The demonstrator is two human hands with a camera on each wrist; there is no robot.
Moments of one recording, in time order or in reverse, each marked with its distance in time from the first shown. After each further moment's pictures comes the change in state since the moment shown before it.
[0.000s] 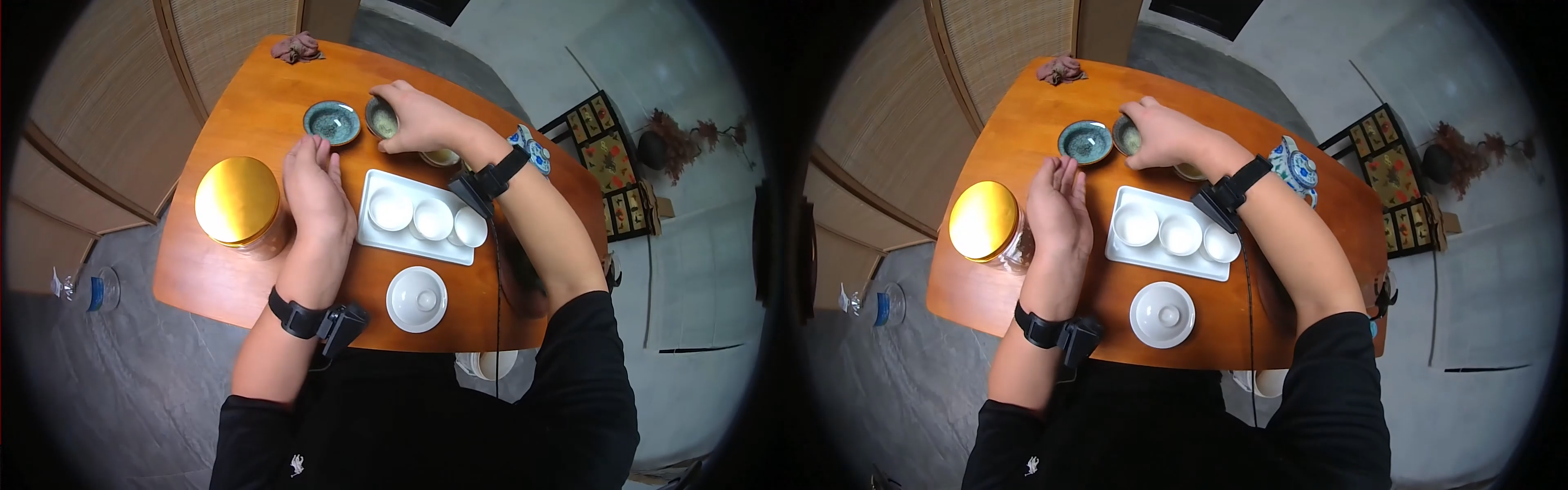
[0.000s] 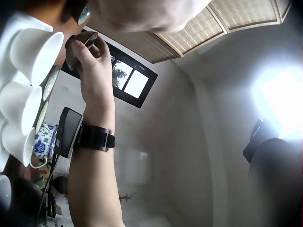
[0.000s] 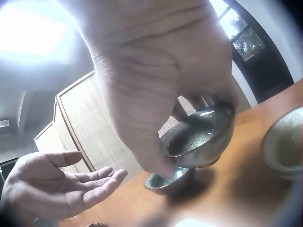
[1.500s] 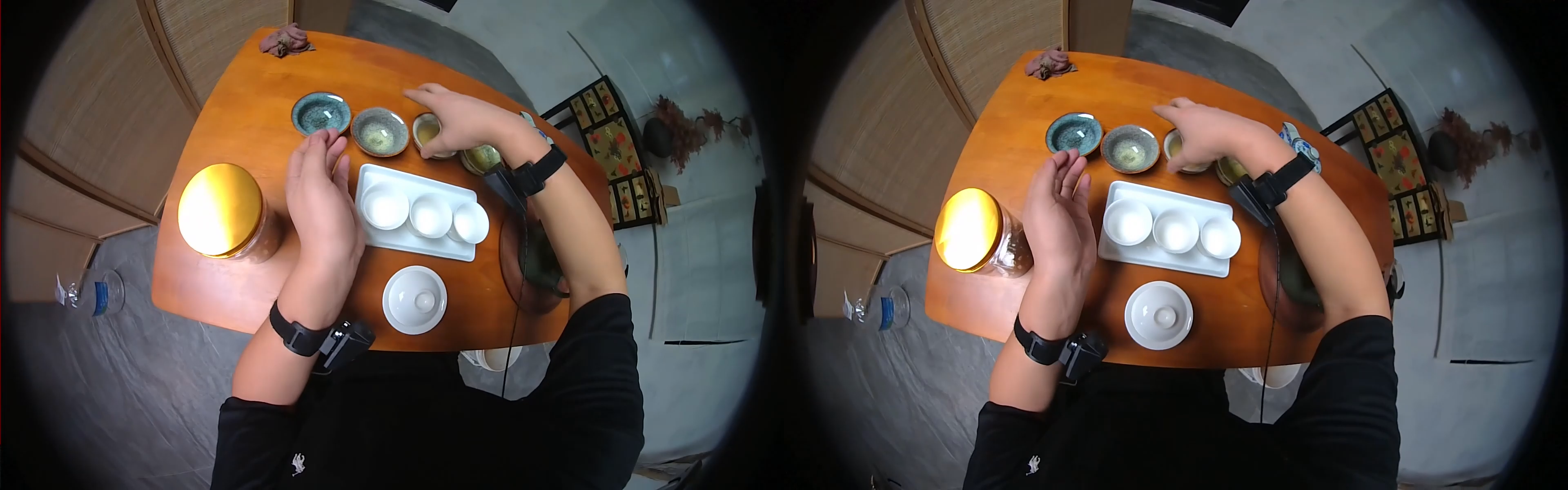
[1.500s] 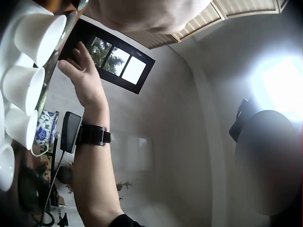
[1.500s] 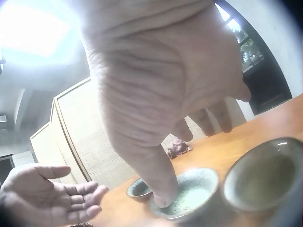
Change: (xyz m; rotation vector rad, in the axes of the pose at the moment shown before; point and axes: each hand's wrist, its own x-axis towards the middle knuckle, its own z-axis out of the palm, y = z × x) left_hand -0.023 0.000 0.003 0.086 -0.137 -0.032; right_hand -0.036 0.036 -0.020 -0.103 -0.200 0.127
